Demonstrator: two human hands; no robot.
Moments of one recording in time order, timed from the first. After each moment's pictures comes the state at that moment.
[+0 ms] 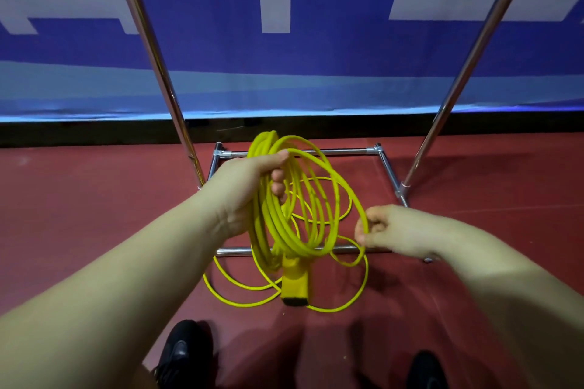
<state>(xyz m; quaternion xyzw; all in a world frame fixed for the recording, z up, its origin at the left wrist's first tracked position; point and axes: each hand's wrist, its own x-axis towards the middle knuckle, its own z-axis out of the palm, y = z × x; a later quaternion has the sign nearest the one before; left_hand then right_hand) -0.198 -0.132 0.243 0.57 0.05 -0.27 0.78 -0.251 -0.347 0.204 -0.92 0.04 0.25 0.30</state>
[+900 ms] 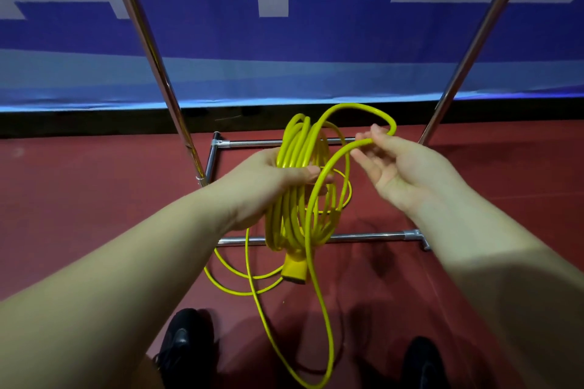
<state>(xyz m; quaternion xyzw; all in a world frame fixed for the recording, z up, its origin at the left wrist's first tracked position) -0.210 -0.142 0.239 0.66 -0.08 -0.29 0.69 -0.227 -0.311 0.248 -0.38 0.23 -0.03 0.90</state>
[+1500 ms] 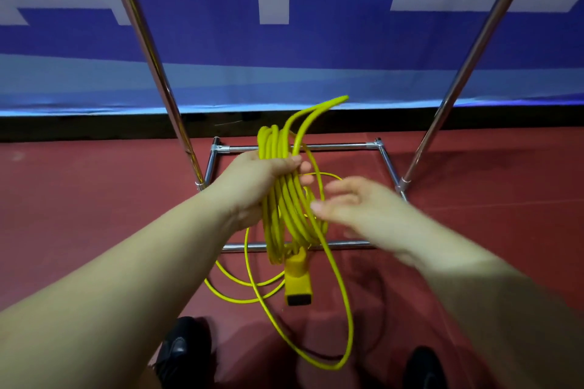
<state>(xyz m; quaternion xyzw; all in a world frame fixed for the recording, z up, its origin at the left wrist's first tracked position) -0.201 -0.146 0.242 0.58 0.04 -0.26 0.77 -0.256 -0.294 0.228 -0.79 0.12 0.15 0.58</state>
